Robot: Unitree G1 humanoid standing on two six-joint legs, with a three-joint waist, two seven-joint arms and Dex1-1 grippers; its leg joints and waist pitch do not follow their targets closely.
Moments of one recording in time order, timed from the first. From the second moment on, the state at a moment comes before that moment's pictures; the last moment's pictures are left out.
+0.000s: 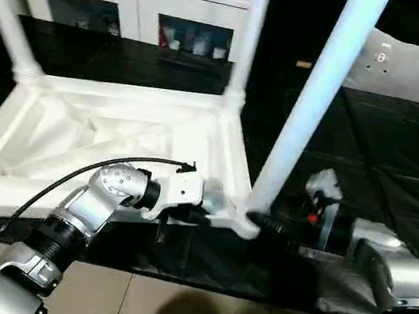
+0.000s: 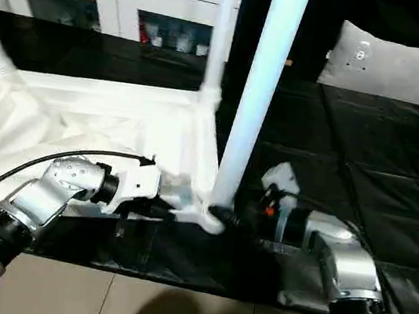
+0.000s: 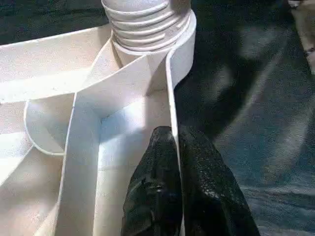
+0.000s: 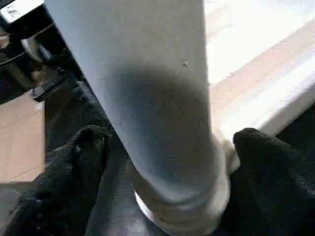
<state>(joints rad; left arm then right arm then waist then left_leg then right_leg) -0.55 0.40 -0.41 0.43 0.08 0.00 -1.20 -0.33 -0.46 0.09 0.28 0.32 0.37 1.13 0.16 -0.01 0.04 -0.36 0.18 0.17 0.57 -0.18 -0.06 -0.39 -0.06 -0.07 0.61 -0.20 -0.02</state>
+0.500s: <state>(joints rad) -0.55 0.41 -0.43 0.42 0.06 0.00 -1.25 -0.32 -0.46 0.11 0.28 0.33 0.38 1.17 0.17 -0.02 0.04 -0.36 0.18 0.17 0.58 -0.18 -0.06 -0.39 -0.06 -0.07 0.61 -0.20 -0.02</state>
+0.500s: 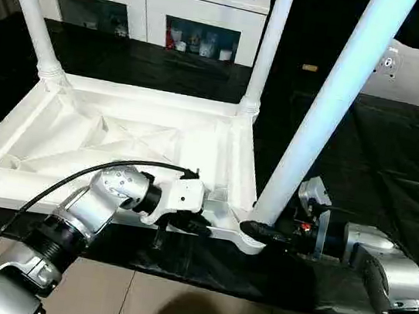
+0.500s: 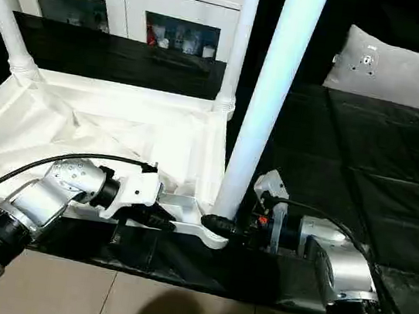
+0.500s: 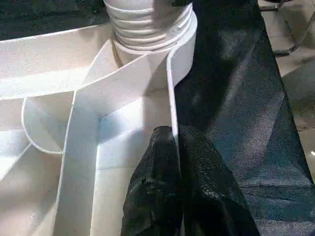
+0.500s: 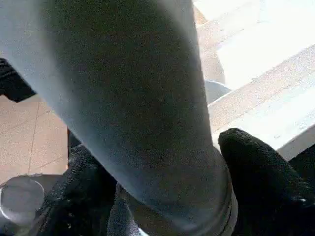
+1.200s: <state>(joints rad) -0.51 0.39 -0.40 0.38 0.03 0.11 -1.23 -0.27 -0.40 0.08 0.22 0.32 0.38 1.08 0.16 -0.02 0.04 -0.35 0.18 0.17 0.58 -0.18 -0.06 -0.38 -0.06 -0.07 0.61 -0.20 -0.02</state>
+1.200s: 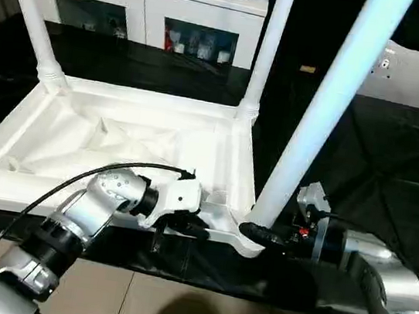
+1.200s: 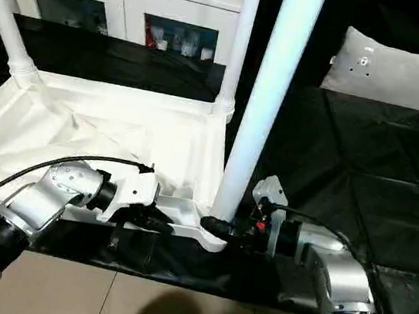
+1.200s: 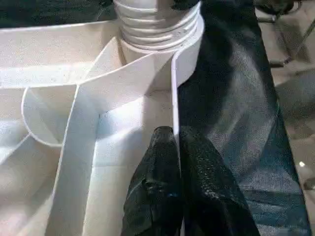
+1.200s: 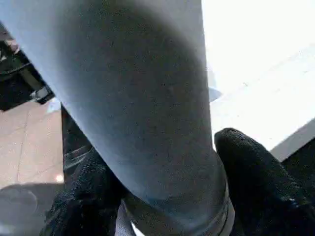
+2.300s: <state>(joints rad) -0.57 0.17 -0.35 0.45 0.12 0.28 -0.77 -0.38 -0.22 -0.14 0.41 0.36 0.39 0.66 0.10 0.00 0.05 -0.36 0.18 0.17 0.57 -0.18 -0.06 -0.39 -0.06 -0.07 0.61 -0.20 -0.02</state>
